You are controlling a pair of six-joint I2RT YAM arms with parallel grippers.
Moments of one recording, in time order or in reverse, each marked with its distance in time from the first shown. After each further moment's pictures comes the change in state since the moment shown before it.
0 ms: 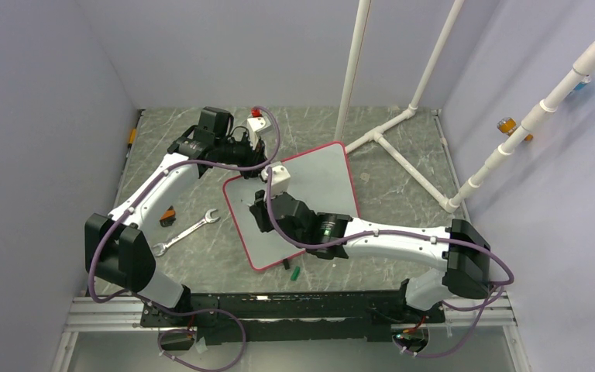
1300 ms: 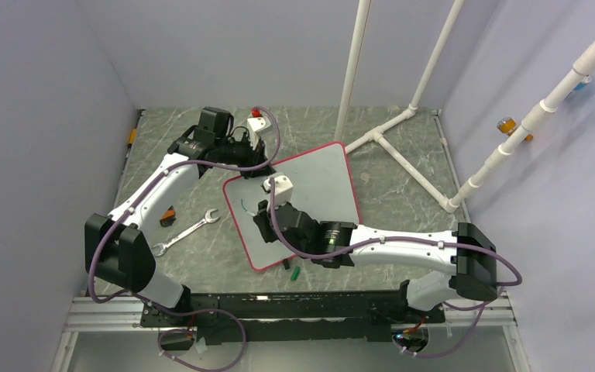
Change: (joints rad) left arm 0.000 0.000 -0.001 0.000 -0.006 0.000; right arm 0.059 -0.051 -0.056 -0.050 0.039 0.035
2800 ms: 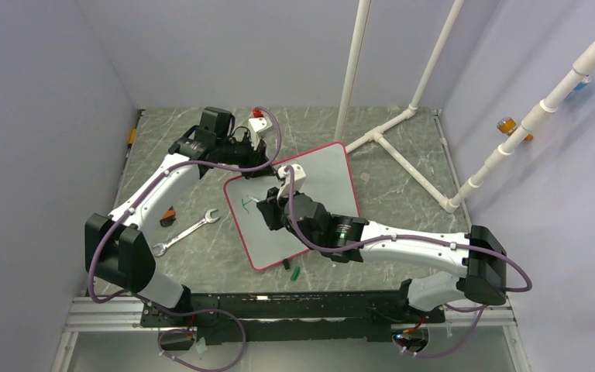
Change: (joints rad) left arm -0.010 0.000 0.000 0.006 -0.011 0.000; right arm -0.063 -0.064 -0.031 0.106 -0.029 -0.020
